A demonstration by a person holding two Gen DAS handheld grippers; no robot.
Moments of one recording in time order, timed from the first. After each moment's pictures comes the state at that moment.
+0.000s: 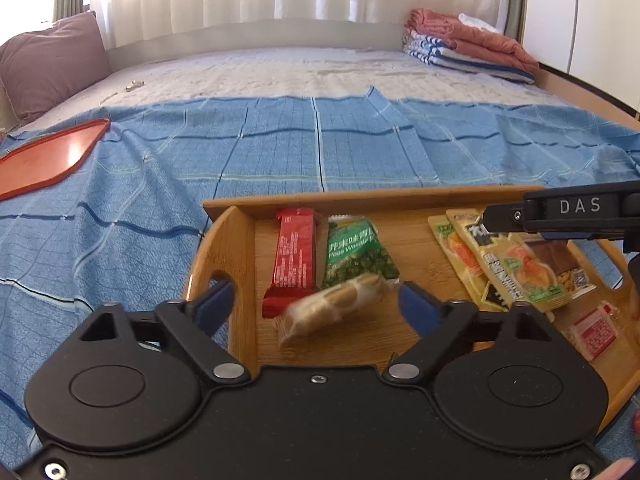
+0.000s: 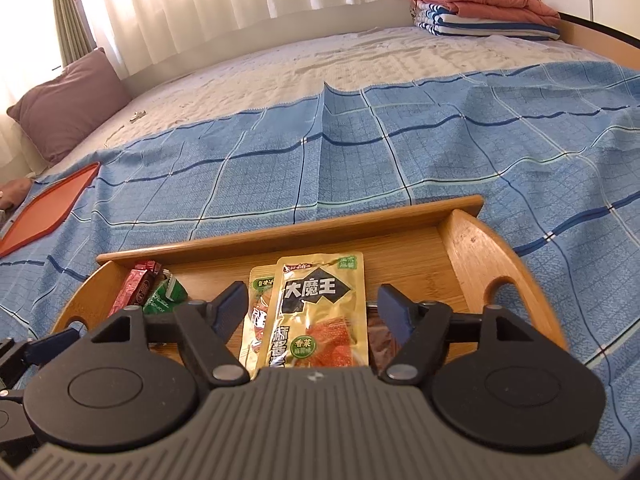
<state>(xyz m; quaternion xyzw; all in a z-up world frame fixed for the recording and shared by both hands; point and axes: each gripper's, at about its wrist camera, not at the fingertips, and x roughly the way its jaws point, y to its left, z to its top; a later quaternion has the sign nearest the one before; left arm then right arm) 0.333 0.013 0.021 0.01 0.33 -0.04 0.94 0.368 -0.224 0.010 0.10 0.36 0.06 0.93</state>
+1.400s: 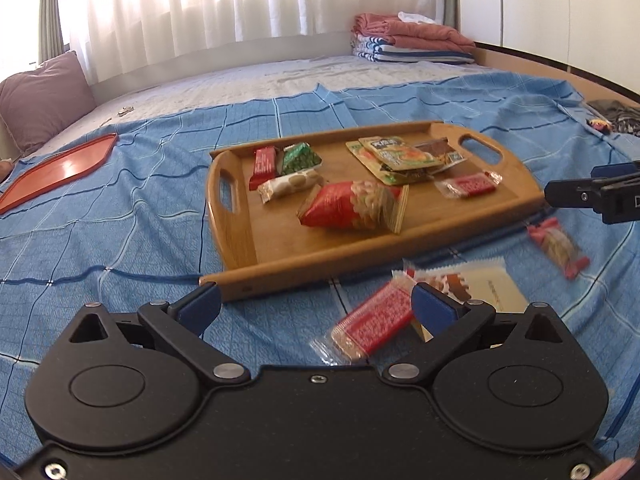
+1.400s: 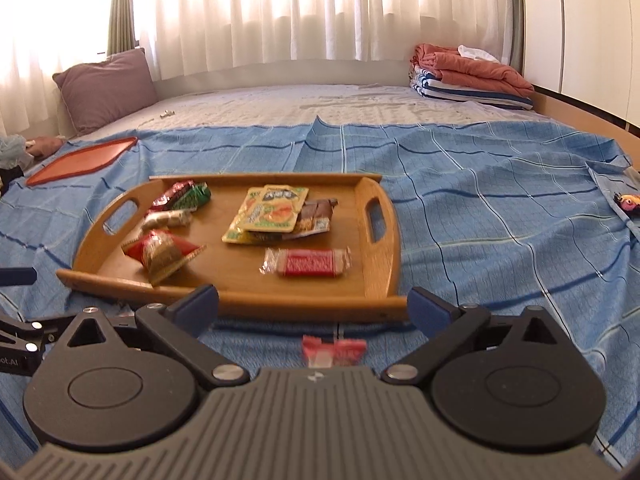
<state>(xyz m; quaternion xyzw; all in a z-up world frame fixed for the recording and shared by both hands) 0.120 0.010 0.032 0.07 0.31 -0.09 0.94 0.145 -0.271 0.031 0.00 0.28 0.05 0.96</state>
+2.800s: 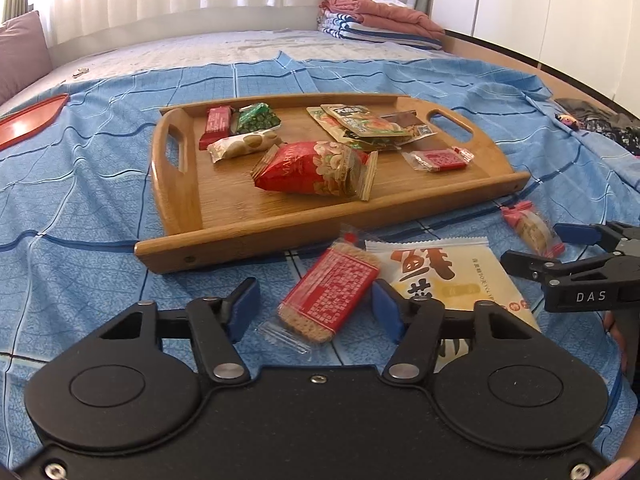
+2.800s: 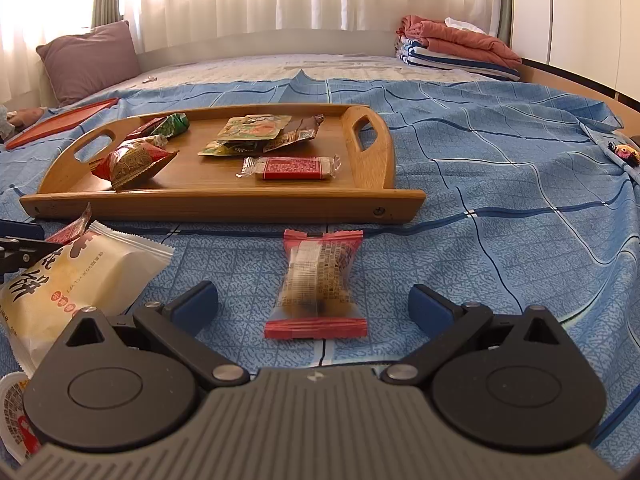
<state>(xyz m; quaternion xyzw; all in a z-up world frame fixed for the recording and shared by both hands) 0.148 0.012 0.003 0.03 0.35 -0.16 0.92 0.131 -0.269 -0.039 0.00 0.31 0.03 0.95</state>
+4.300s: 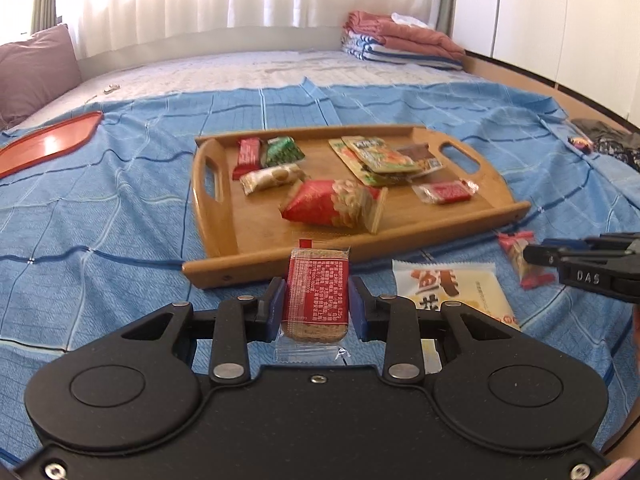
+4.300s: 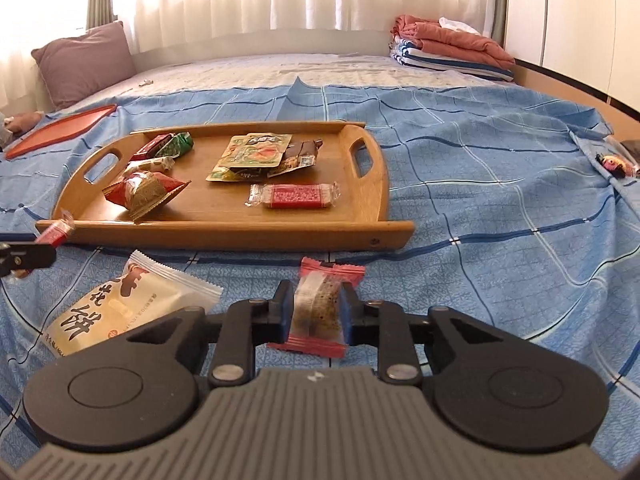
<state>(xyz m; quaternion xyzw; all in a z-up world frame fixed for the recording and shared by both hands) 0.119 0.018 0.043 0.02 0.33 -0.11 0.94 0.129 -0.263 0.000 0.00 0.33 0.02 0.94</state>
